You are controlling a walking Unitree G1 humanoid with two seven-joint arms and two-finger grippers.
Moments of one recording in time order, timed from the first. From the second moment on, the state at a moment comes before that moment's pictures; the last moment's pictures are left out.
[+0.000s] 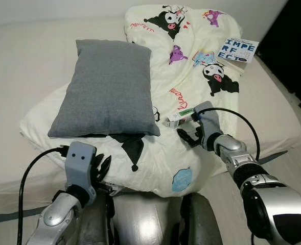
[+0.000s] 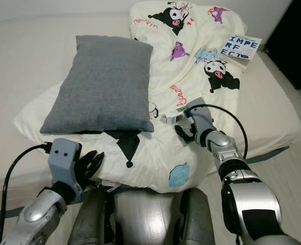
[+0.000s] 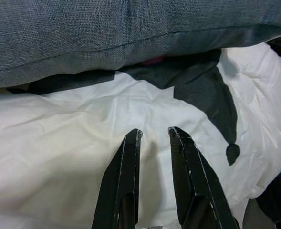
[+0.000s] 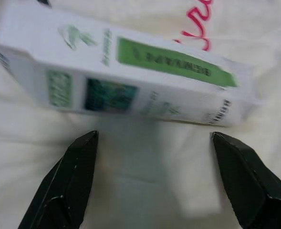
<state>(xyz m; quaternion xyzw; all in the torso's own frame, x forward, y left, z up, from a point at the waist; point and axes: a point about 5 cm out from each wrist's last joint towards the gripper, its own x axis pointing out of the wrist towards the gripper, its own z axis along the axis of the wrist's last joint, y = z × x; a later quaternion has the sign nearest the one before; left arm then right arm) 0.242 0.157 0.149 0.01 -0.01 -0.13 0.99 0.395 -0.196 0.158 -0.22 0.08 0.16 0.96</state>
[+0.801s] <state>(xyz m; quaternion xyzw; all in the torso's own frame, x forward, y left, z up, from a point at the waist) 0.248 0.166 0.110 -0.01 0.05 -0.12 0.99 0.395 -0.157 0.154 -0.04 0.03 0.17 0.98</state>
